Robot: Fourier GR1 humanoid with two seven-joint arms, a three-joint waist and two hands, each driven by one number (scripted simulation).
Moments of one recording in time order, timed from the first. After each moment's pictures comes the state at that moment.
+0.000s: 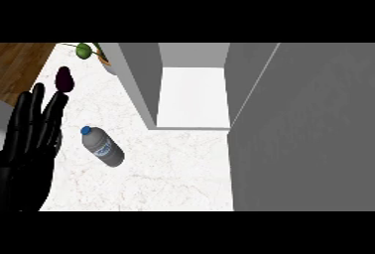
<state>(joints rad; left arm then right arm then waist) 0.03 0.08 -0.04 -2.10 0.02 -0.02 -0.03 -0.01 -0.09 -0.01 -2.10 0.02 0.01 0.03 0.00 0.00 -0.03</state>
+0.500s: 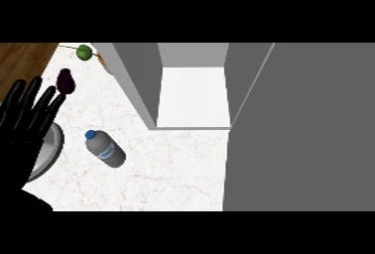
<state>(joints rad) -0.03 0.20 0.15 -1.96 0.48 -0.20 0.16 0.15 -0.08 0.10 -2.22 -0.06 0.10 0.05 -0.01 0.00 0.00</state>
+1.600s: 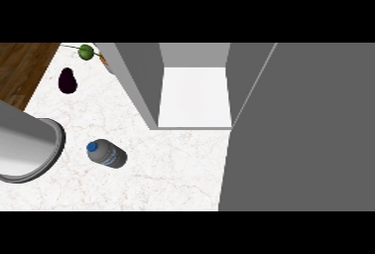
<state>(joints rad) -0.05 0.41 0.44 -2.20 0.98 0.00 0.69 0.19 -0.05 0.30 -2.49 -0.04 0.03 0.38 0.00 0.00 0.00</state>
